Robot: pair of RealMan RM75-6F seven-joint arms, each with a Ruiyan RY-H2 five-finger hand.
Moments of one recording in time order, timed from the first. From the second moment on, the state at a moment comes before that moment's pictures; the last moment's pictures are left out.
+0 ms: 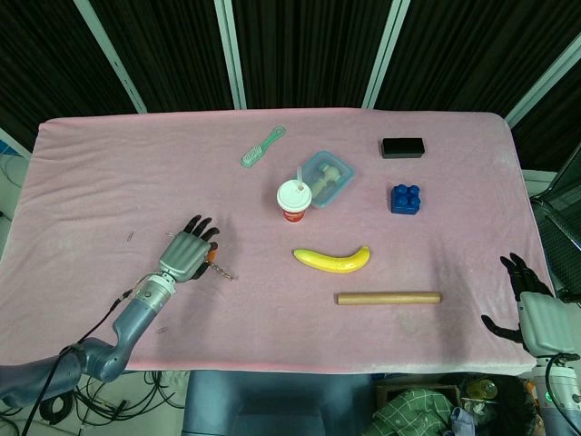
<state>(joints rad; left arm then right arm) -0.74 -1.62 -0.10 -1.22 1.27 0.89 0.32 0.11 -1.13 0.11 -1.66 -1.34 1.38 0.01</state>
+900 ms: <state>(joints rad) -0.77 -1.36 -0.04 -1.45 1.31 0.99 0.88 0.10 -1.13 0.11 -1.66 -1.33 1.38 0.01</state>
